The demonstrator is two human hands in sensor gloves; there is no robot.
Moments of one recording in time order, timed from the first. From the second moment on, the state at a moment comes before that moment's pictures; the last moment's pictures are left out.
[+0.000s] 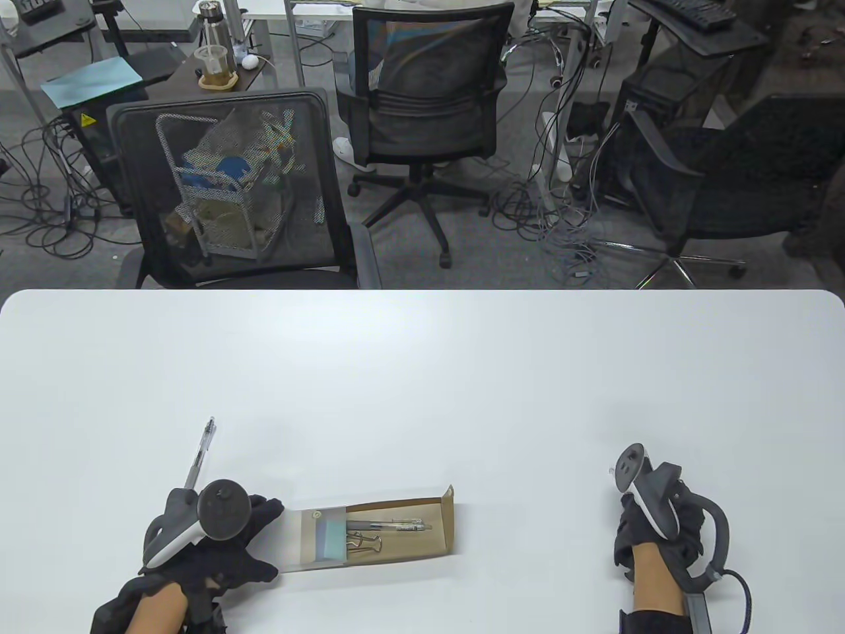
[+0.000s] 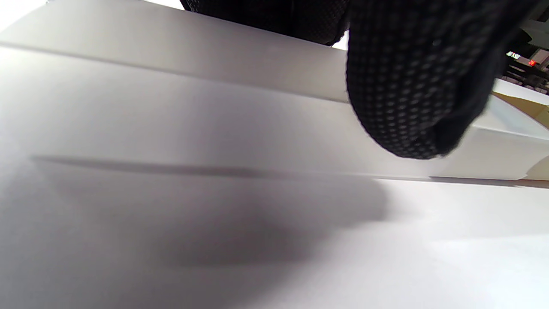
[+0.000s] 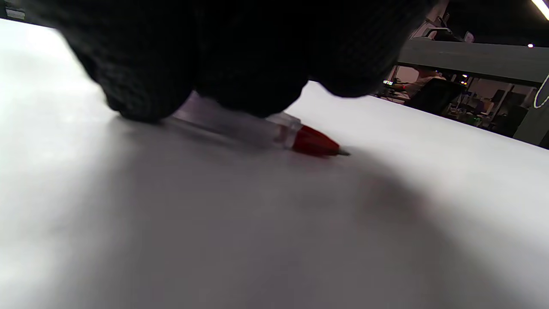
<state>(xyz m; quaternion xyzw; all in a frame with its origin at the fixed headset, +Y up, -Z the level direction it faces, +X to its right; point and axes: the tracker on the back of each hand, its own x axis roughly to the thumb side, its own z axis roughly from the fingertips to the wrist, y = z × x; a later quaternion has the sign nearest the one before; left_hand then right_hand) -0.294 -0.759 -0.282 -0.20 -0.06 0.12 0.97 0.287 -0.761 -0.326 0.29 -0.06 -0.95 0.08</state>
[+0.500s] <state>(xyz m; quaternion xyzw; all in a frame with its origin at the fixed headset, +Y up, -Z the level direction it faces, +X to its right) -0.294 -0.759 -0.282 -0.20 -0.06 0.12 0.97 0.180 -0.699 -0.308 0.09 0.13 -0.98 0.08</state>
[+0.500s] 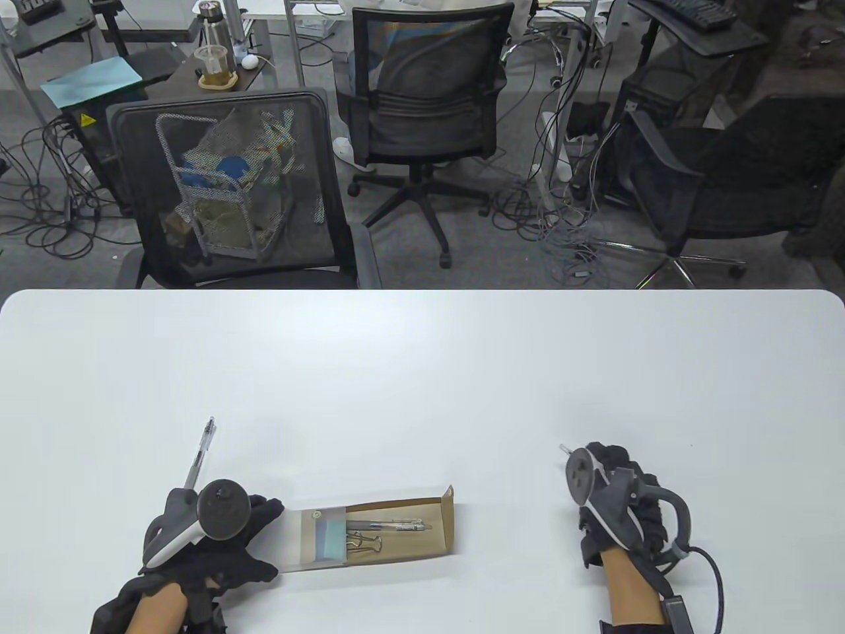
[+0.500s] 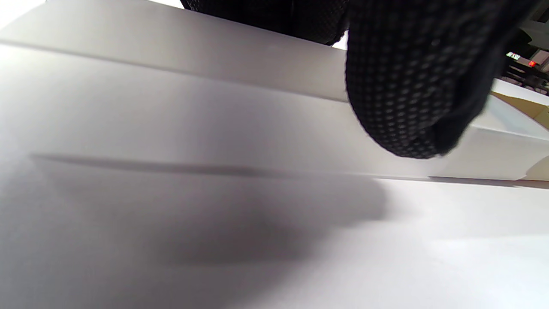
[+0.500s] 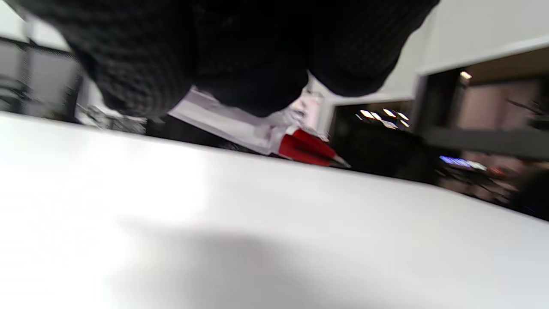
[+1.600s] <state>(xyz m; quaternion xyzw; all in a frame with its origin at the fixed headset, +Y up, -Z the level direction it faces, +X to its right) -0.295 -0.760 -0.282 -0.20 -0.07 0.12 0.97 -0.027 -0.741 -0.280 -0.22 -0.01 -0.97 0.10</state>
